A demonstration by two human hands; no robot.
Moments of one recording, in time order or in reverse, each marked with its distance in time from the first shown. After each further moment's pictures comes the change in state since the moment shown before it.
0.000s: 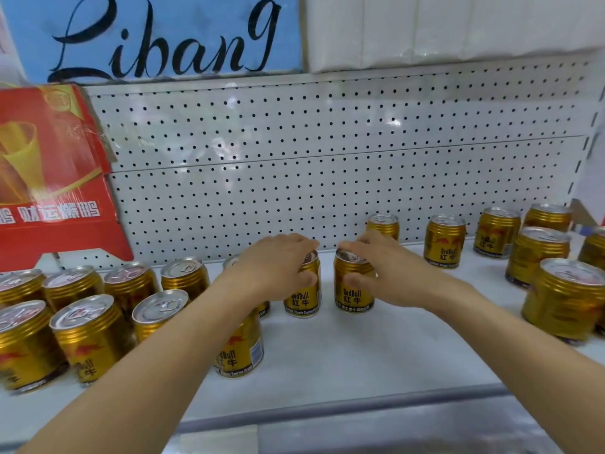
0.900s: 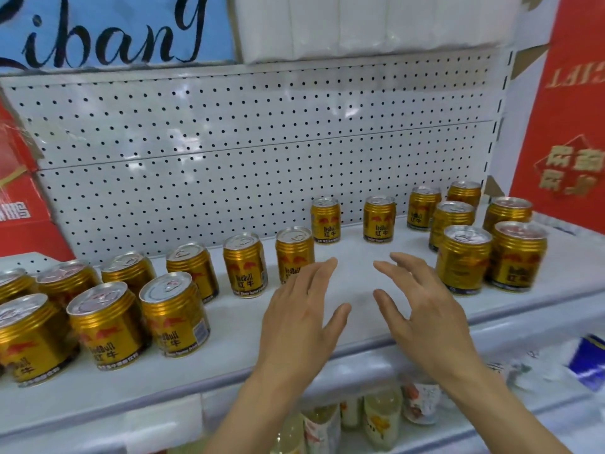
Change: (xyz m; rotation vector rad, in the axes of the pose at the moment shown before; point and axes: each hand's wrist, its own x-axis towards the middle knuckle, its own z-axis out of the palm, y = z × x) left_hand -0.055 0.125 0.086 -0.346 0.541 0.099; right_hand -0.142 0.054 0.040 0.025 0.647 0.136
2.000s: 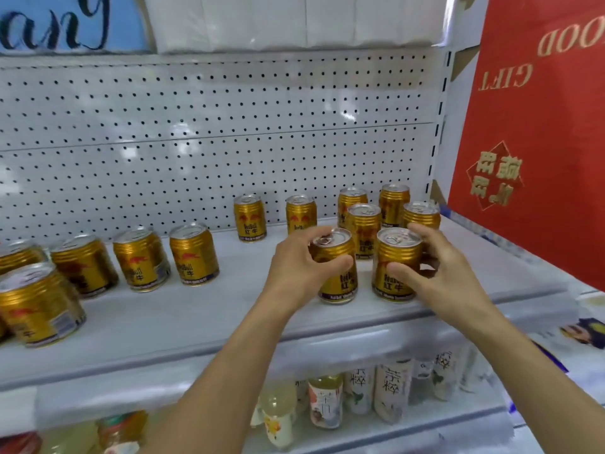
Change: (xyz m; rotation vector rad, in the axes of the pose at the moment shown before) left_hand 0.106 0.144 0.076 -0.615 -0.109 -0.441; right_hand 0.040 0.189 -0.103 0.511 -0.215 0.284
